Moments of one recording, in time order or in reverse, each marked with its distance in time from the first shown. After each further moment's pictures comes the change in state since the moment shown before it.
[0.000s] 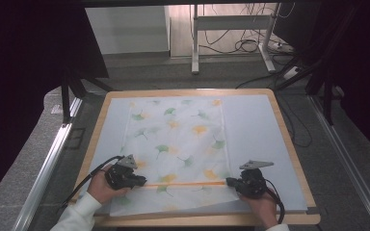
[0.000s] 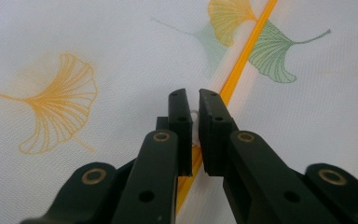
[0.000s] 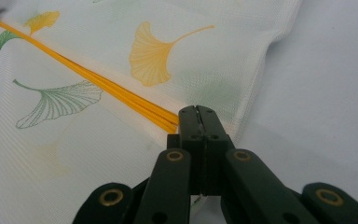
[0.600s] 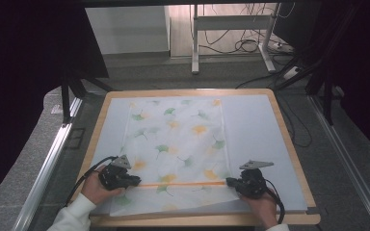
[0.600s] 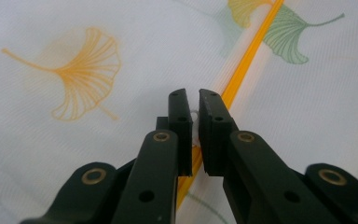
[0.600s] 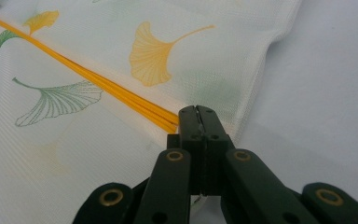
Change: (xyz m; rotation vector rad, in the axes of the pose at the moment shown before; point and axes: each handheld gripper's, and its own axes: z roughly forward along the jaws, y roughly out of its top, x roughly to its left) left arm 0.008 -0.015 -0.011 -0.002 0.023 -0.032; right arm 0.000 0.000 0.000 -0.004 -0.004 0.000
